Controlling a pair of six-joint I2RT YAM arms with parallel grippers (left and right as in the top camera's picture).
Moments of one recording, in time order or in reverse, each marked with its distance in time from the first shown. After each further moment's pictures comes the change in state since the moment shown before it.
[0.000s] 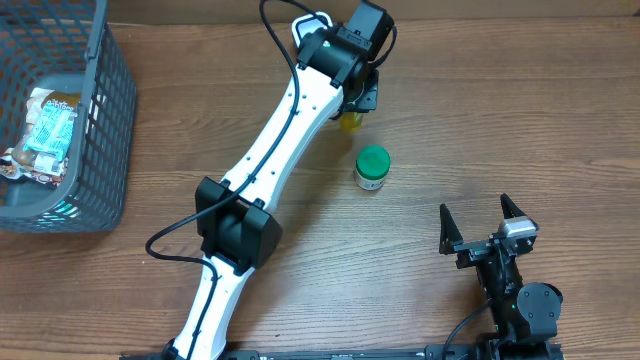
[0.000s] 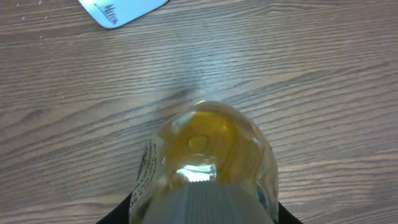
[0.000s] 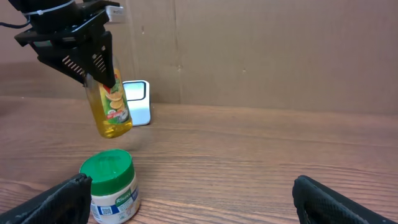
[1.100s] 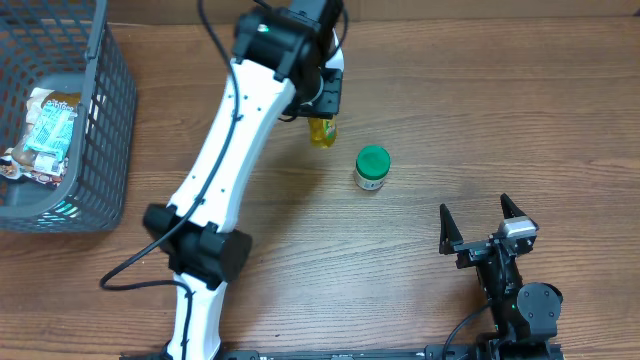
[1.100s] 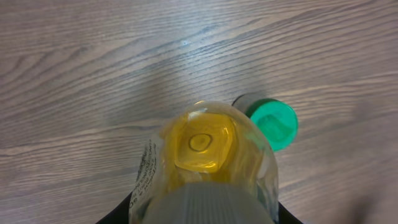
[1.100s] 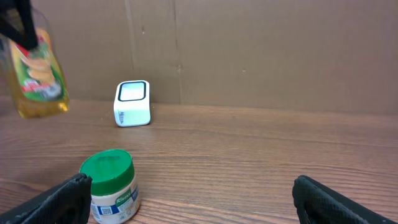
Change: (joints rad) left arm 0.095 -0.173 0.001 -0.274 0.140 0.094; right arm 0.000 0.000 0.000 0.000 0.000 0.000
